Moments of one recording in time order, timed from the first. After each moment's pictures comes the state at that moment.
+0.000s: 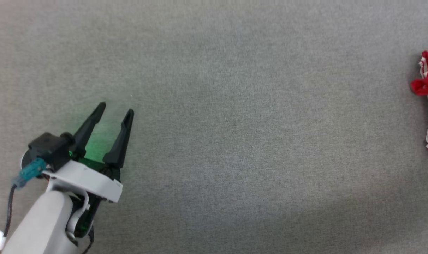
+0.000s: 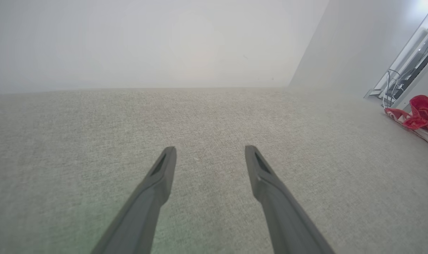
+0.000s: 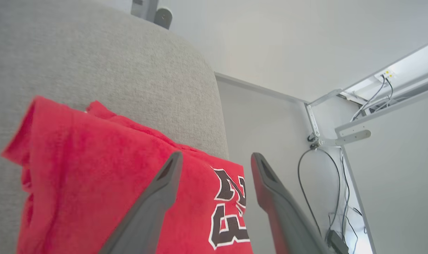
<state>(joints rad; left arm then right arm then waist) -0.42 0.51 -0.35 0.24 -0.61 -0.13 -0.26 -0.94 -0.70 0.27 0.96 0.27 0.13 0.09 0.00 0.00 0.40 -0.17</state>
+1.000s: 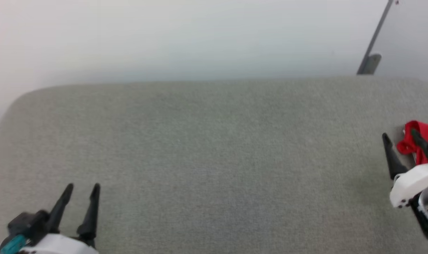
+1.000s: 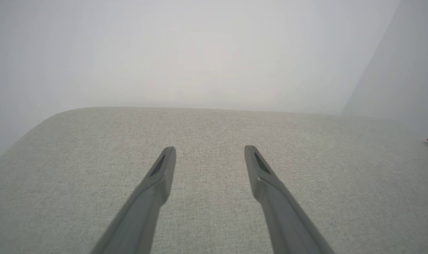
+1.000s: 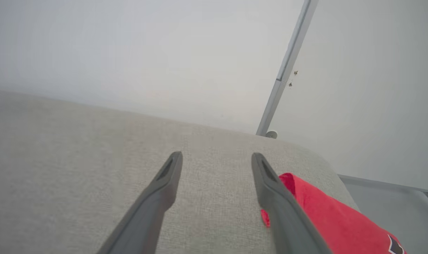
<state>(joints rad) -0.04 0.42 -0.08 0.25 -0.52 -0.12 -0.26 -0.49 -0.41 0.19 0.72 0.29 0.13 -0.26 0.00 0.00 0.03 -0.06</state>
